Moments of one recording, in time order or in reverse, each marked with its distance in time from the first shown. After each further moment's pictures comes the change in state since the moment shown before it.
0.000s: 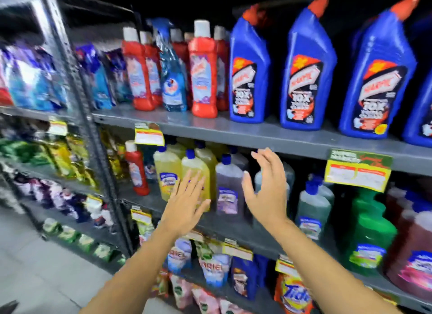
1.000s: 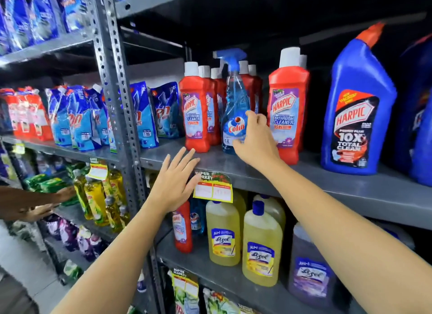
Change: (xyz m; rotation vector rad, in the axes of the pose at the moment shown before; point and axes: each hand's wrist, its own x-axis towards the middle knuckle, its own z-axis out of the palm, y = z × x) left_hand 0.119 -0.269 -0.084 0.172 0.145 0.004; right_hand 0.227 -0.077 0.245 -0.167 -0.315 0.088
